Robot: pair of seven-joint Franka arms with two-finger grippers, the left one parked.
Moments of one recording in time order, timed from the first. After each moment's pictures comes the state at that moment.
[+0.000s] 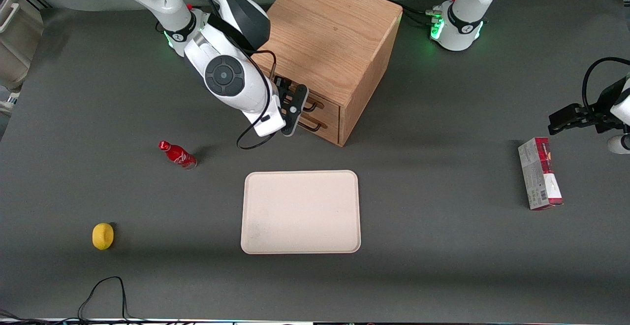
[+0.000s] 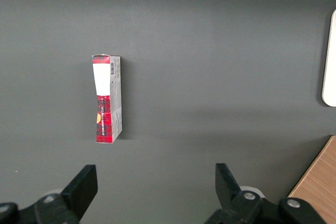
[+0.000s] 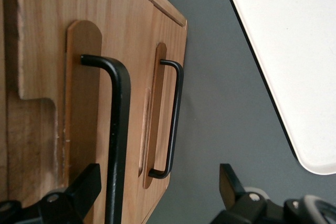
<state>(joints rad) 0.12 0.39 0.61 -1.67 0.06 1.86 -0.47</state>
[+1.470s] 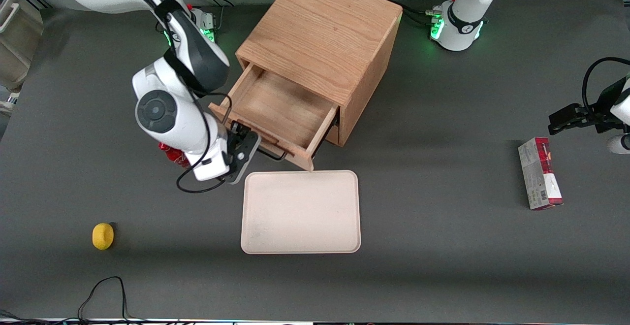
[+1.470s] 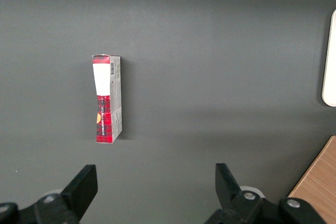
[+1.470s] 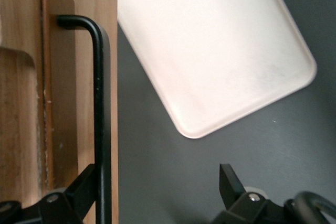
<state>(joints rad) 0.10 0.43 0.38 -1.56 -0.03 1.92 -0.57</state>
